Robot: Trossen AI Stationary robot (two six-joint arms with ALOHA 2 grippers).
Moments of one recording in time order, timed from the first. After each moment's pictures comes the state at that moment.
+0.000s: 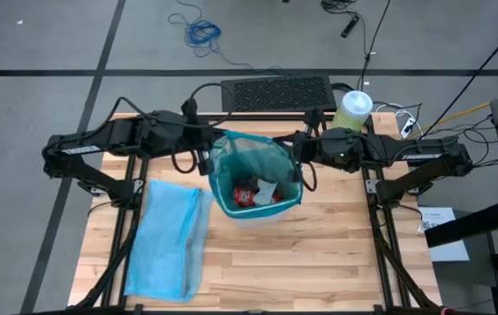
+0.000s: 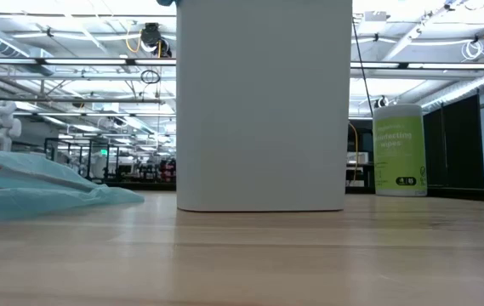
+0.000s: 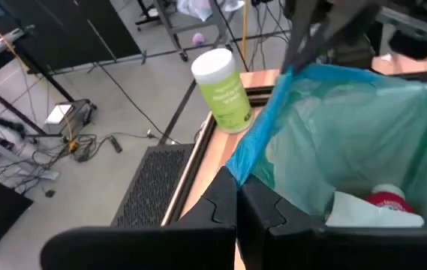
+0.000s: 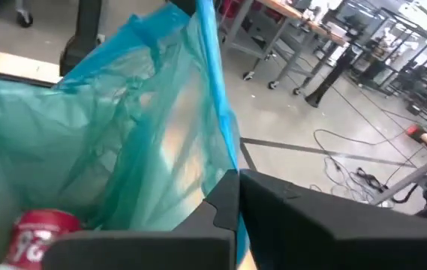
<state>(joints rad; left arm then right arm) 0.00 1.30 1.64 -0.76 -0.40 0.19 0.07 1.28 1.36 -0.39 0.51 -0.28</state>
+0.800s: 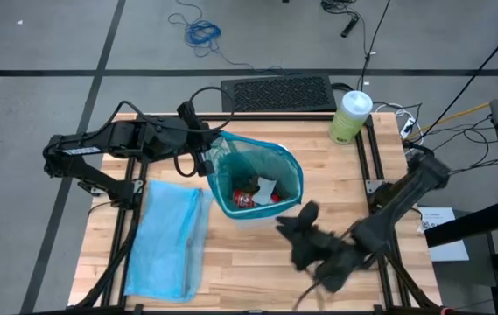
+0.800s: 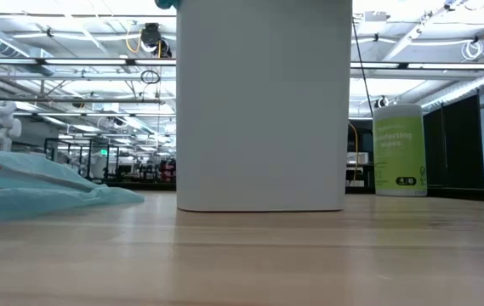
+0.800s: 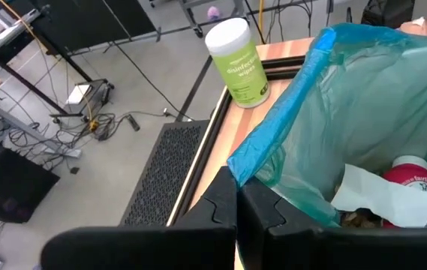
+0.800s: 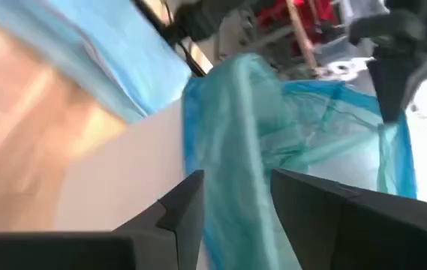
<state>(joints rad) -0.04 1.31 1.64 -0.84 -0.50 0.16 0.72 1.61 1.47 -0.65 1.09 -0.31</state>
